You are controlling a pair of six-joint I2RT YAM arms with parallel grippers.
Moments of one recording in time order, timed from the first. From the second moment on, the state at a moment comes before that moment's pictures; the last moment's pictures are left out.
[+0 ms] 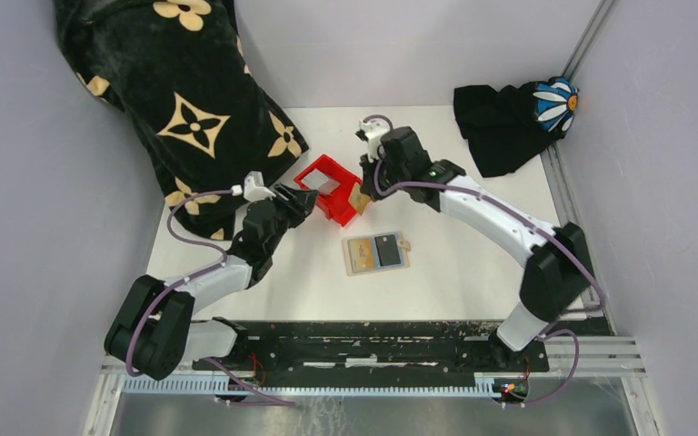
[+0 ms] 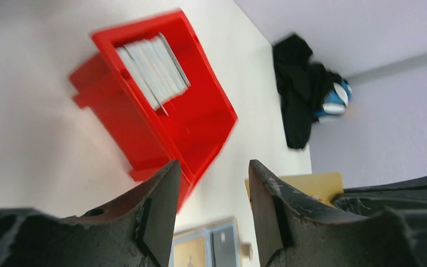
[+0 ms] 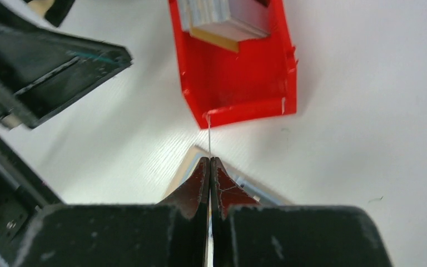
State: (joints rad) left arm -0.43 1.26 0.44 0.60 -0.20 -0.97; right arm 0.67 1.72 1.47 -0.40 -0.11 0.15
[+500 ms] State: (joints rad) left arm -0.46 1.30 0.35 0.89 0.41 -0.84; right arm 0.68 1.40 1.07 -0.41 -0.35 0.32
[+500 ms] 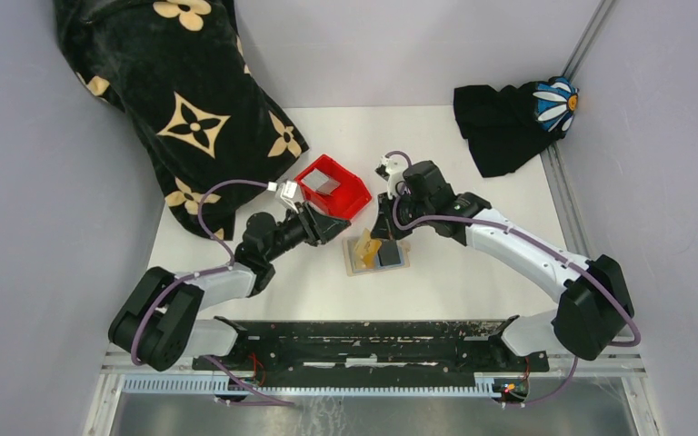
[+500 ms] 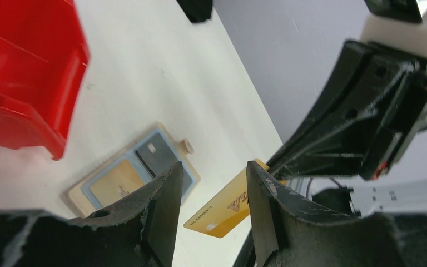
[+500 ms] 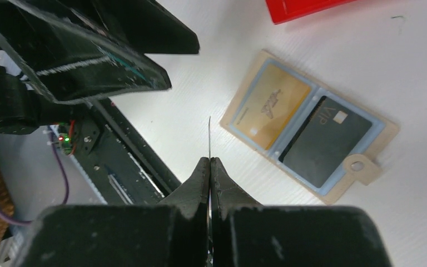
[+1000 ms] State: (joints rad) left arm -0.51 1.47 0.30 1.15 0.69 -0.81; right arm 0.60 1.37 1.04 -0.40 -0.57 0.39
